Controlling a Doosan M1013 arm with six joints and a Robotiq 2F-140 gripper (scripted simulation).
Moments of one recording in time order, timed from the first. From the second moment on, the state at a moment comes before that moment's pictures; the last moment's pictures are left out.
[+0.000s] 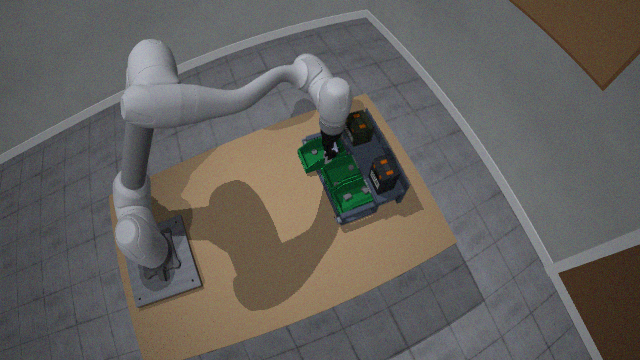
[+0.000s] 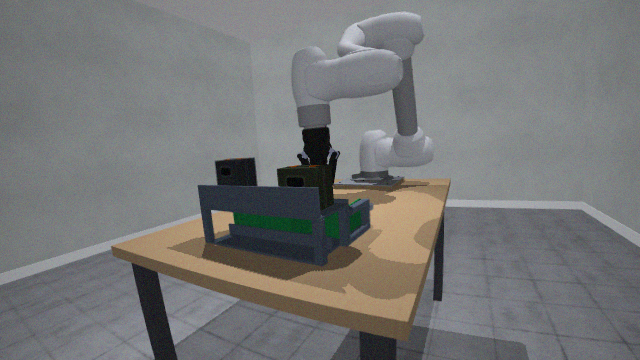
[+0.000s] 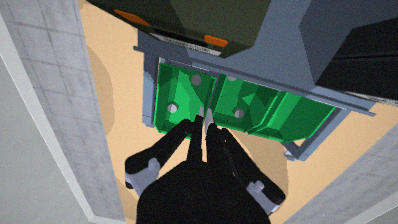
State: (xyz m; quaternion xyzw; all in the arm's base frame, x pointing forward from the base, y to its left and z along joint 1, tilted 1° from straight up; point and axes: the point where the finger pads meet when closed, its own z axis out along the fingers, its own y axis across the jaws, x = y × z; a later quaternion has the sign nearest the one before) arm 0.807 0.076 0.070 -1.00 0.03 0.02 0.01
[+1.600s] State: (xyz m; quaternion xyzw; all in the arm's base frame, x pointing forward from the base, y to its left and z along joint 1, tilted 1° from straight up) arm 0.807 0.074 0.131 -1.00 0.03 0.02 0.01
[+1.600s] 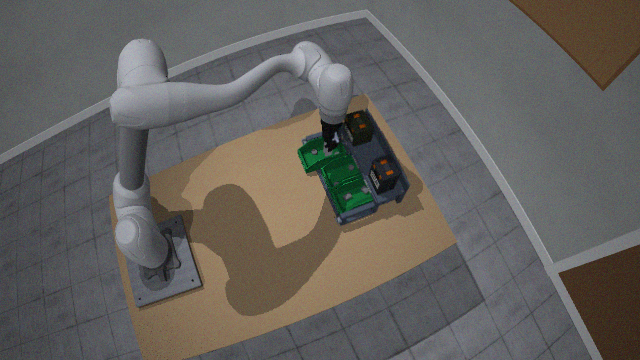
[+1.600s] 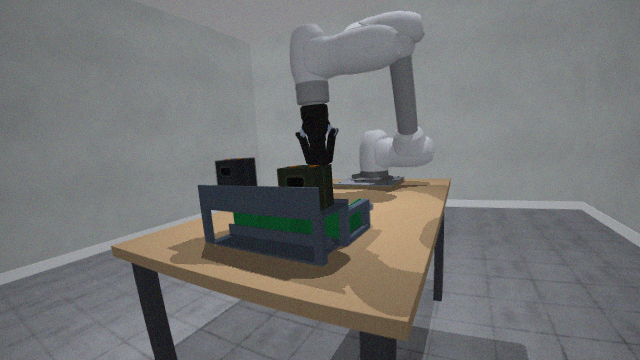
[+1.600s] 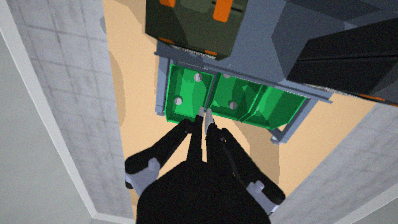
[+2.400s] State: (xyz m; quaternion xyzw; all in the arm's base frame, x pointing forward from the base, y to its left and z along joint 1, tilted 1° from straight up) arm 0.806 0.074 0.160 -1.00 0.03 0.02 0.01
